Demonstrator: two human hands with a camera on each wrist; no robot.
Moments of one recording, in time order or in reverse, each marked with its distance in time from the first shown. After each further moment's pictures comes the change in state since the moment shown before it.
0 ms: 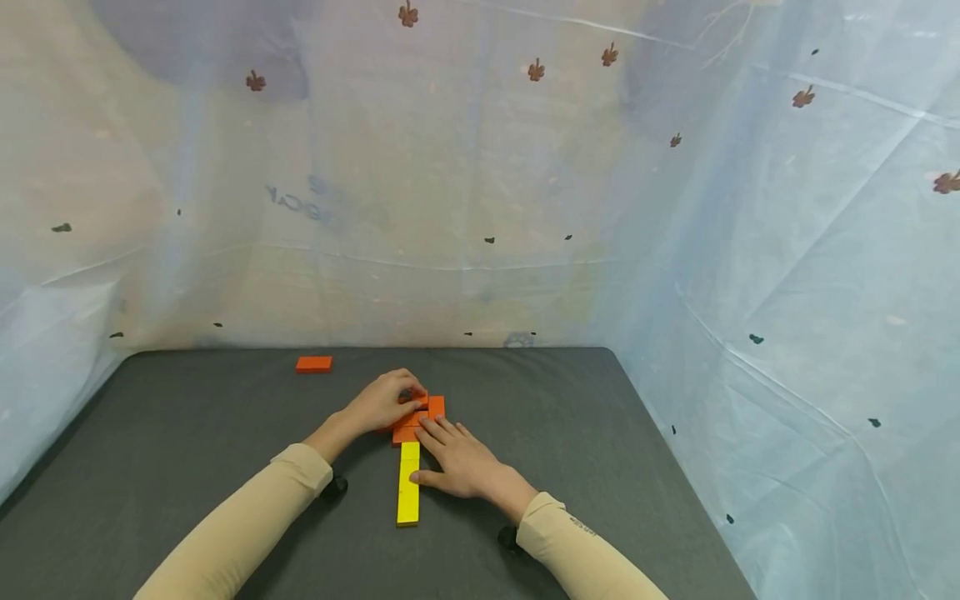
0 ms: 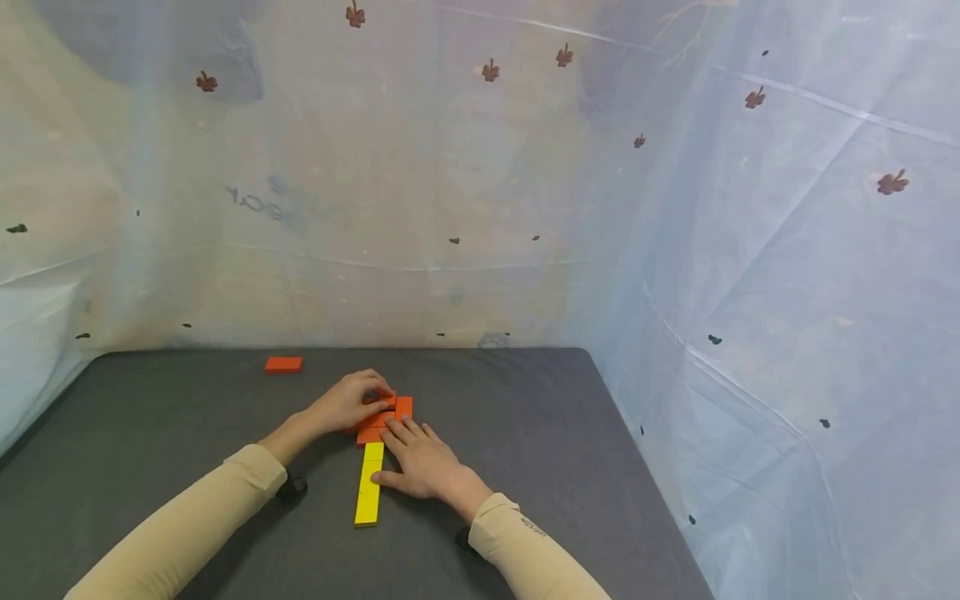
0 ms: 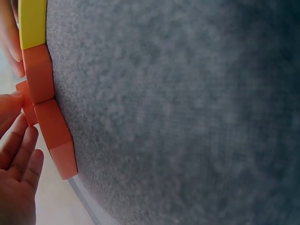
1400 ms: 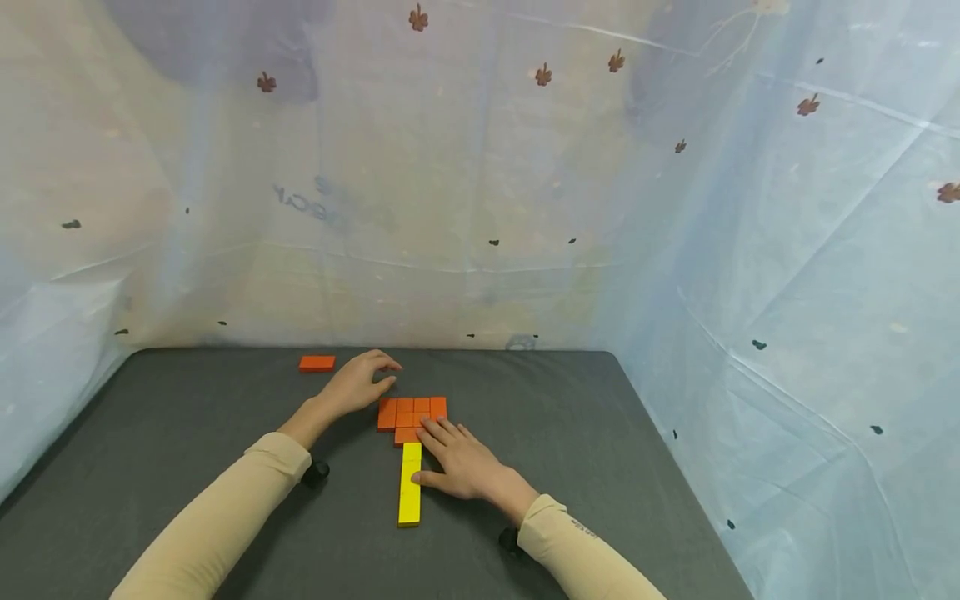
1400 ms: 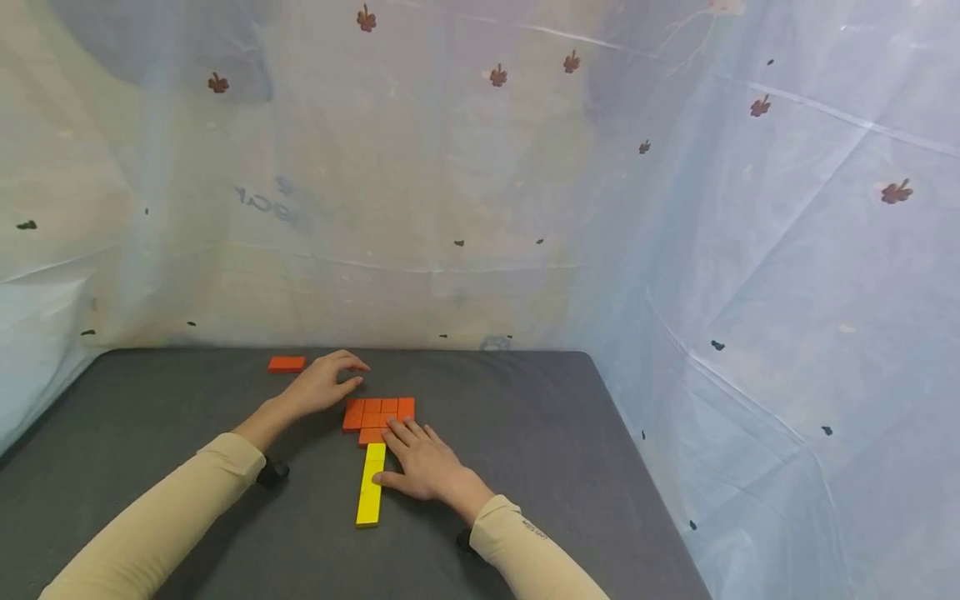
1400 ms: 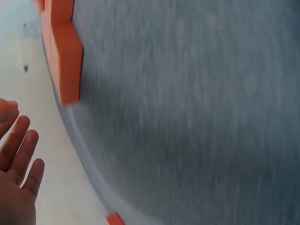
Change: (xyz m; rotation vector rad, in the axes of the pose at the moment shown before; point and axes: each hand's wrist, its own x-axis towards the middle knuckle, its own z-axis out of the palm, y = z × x) left_hand -0.010 -0.027 -0.040 -0.010 0.100 -0.081; right_hand -0.002 -0.004 -0.002 -0.024 0.015 0.001
